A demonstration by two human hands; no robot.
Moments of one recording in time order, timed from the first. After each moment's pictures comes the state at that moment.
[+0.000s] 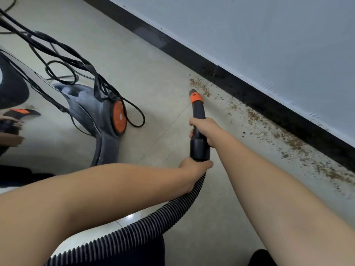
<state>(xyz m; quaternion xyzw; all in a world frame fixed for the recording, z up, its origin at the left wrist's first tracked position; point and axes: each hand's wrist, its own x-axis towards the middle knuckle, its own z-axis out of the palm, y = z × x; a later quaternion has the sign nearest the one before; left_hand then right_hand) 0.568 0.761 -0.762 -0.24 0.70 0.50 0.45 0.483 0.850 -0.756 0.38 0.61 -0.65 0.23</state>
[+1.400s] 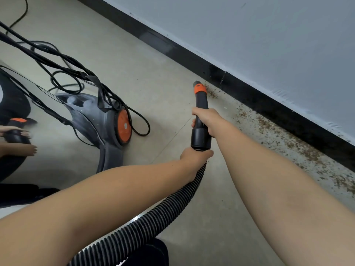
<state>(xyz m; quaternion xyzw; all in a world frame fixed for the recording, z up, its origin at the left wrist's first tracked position) 0.510 0.763 -0.766 -0.24 0.70 0.53 0.41 0.422 0.851 -0.765 0.37 0.62 -0.66 0.20</state>
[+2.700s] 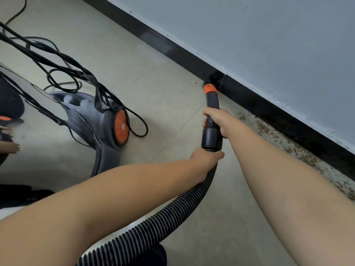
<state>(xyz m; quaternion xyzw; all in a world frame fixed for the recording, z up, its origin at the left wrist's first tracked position) 0.507 0.794 -0.760 -0.23 0.68 0.55 0.42 0.420 0.887 -0.766 0.38 0.61 -0.66 0.22</state>
